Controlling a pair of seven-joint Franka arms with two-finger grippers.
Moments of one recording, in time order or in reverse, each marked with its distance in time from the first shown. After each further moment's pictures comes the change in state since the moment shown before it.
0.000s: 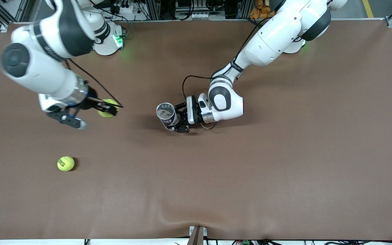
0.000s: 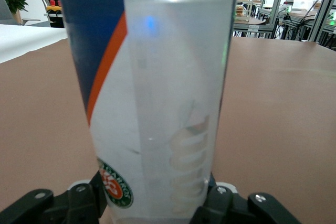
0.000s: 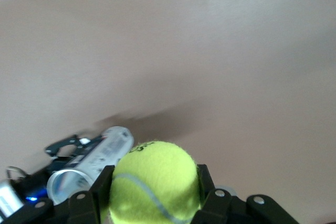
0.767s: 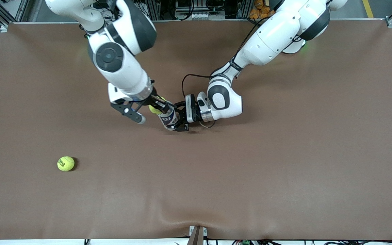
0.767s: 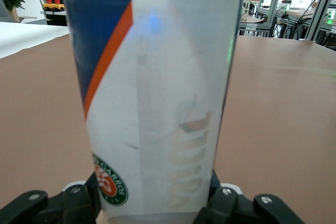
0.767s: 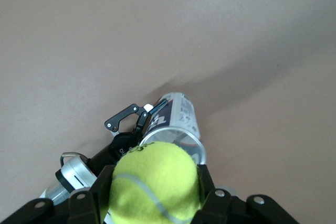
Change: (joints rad) left arm -0.014 0.000 -0.001 -0.005 -0.008 0.006 0.001; right arm 0.253 0.161 -0.001 0.089 0.005 0.088 0.385
